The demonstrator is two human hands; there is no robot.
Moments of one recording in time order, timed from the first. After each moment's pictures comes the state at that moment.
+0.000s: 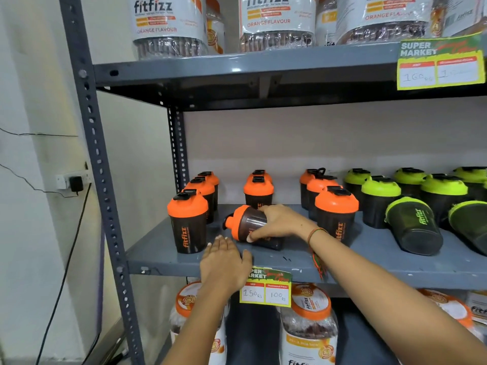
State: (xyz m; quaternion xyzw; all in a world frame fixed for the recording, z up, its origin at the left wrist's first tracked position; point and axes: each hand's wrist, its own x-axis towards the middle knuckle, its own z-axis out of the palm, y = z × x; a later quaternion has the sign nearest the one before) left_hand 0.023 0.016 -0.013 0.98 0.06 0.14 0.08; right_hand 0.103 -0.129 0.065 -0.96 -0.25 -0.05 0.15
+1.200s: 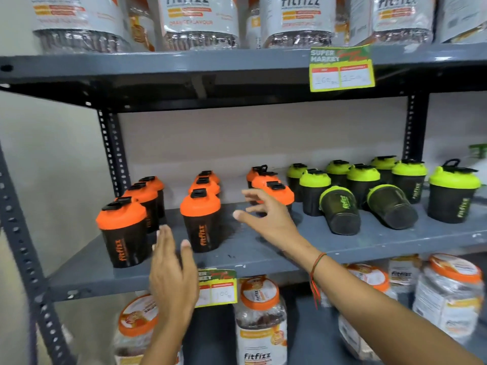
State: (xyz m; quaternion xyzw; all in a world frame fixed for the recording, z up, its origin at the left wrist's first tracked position) left_hand -0.009 -0.023 -0.024 0.80 0.04 0.46 0.39; right_hand 0.035 -0.215 0.046 -0.78 -0.21 -0.23 0.54
